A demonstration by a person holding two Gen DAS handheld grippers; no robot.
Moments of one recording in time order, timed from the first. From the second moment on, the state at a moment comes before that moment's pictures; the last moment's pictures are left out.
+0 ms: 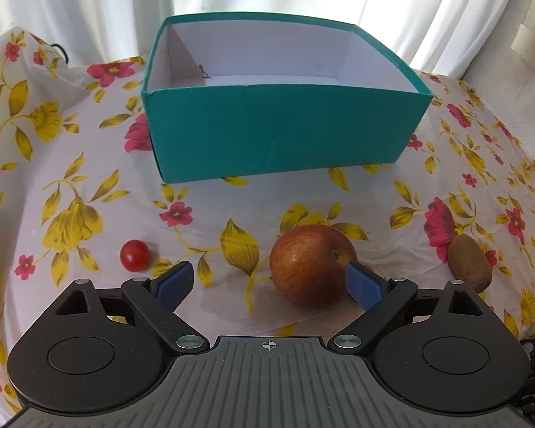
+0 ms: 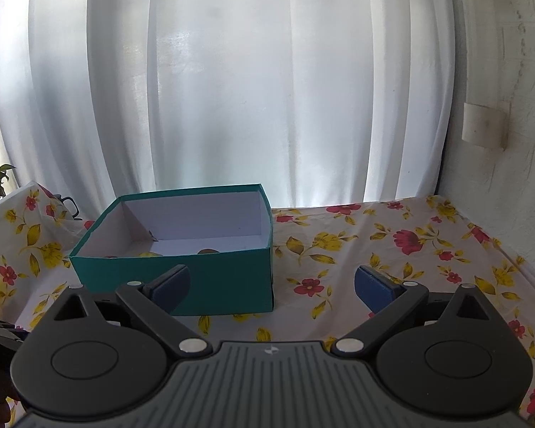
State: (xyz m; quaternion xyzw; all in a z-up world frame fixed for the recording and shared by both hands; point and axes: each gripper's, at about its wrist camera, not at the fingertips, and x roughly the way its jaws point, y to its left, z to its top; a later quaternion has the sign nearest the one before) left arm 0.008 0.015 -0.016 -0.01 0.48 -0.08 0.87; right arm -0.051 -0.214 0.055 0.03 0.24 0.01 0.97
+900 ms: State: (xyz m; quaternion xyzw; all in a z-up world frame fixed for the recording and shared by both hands) left arm 0.024 0.006 -0.045 -0.04 0.46 -0.18 0.87; right arm -0.049 -0.198 0.039 0.01 0.28 -0.01 0.96
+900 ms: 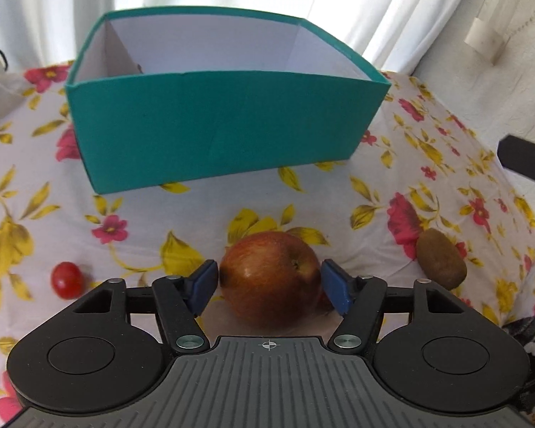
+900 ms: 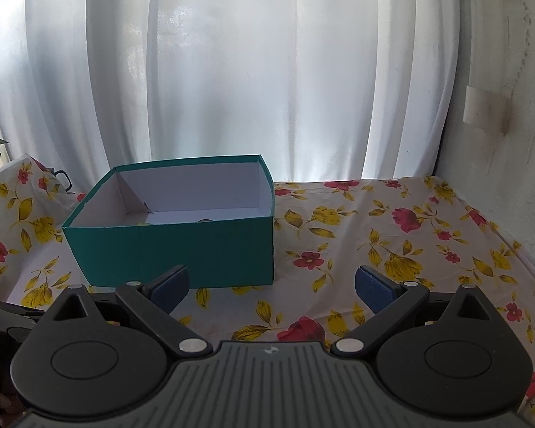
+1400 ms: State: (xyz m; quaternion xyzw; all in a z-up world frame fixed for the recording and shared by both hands) left arm 0.042 -0.012 -0.070 -0.01 0.47 -0.18 0.86; right arm -0.039 -0.204 0.029 0.02 0.30 -0.01 0.95
